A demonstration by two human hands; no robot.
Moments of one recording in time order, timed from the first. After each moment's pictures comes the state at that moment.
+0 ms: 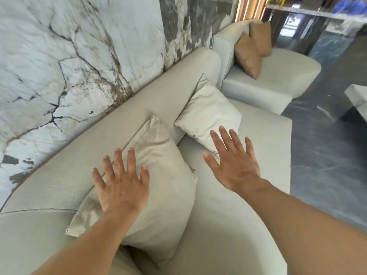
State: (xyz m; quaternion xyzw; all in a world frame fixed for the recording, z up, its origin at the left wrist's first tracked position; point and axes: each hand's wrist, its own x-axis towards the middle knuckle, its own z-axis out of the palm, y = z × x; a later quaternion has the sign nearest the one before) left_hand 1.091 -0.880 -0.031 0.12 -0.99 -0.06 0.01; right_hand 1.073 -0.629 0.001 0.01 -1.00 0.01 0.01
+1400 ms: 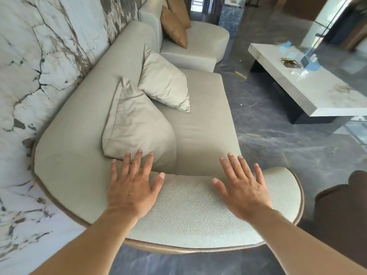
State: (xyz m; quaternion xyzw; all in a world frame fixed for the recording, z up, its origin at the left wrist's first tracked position) left_hand 1.278 -1.001 -0.041 -0.25 -0.97 -0.05 -0.03; right_hand 1.423 -0.779 -0.025 -0.25 -0.97 0.01 -0.07
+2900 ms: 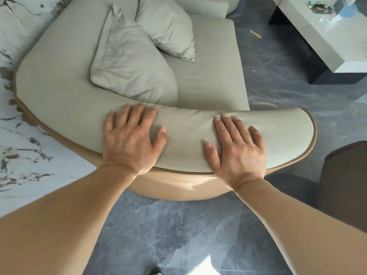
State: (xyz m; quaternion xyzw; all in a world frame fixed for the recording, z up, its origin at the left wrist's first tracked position) left_hand 1.330 -1.001 -0.071 -0.29 -0.95 -0.05 0.09; right_hand 1.466 -0.821 -0.084 -0.22 -0.96 0.01 0.16
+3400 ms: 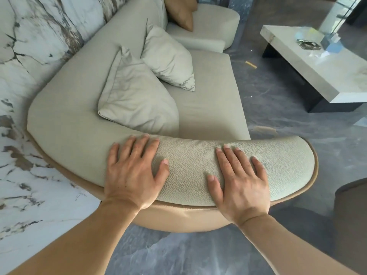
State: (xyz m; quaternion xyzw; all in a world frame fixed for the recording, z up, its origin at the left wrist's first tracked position) left_hand 1.293 -0.974 -0.070 -0.28 -0.96 -0.06 0.08; right_hand 1.426 -0.791 -0.088 -0.21 -0.96 -0.01 0.20
